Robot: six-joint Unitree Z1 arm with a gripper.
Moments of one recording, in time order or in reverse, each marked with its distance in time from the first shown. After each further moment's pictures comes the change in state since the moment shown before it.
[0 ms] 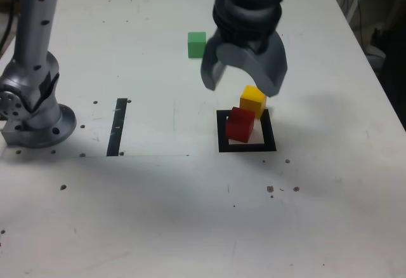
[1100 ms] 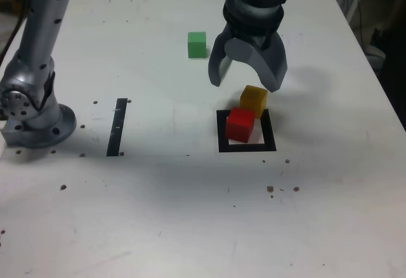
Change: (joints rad) arm 0.181 0.110 0.024 -0.090 -0.046 0.176
